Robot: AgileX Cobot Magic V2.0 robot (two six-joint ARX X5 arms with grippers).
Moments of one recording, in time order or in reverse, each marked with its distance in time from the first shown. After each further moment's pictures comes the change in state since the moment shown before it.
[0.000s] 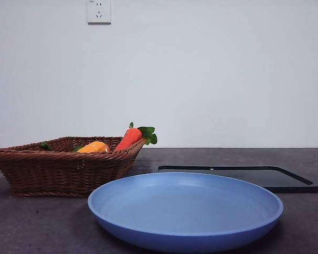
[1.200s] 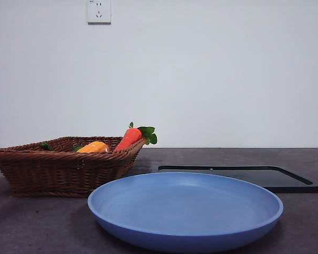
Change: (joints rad) left arm 0.000 0.199 0.155 -0.321 0.188 0.202; right arm 0.108 0.423 0.277 -0.463 -0.163 -0.290
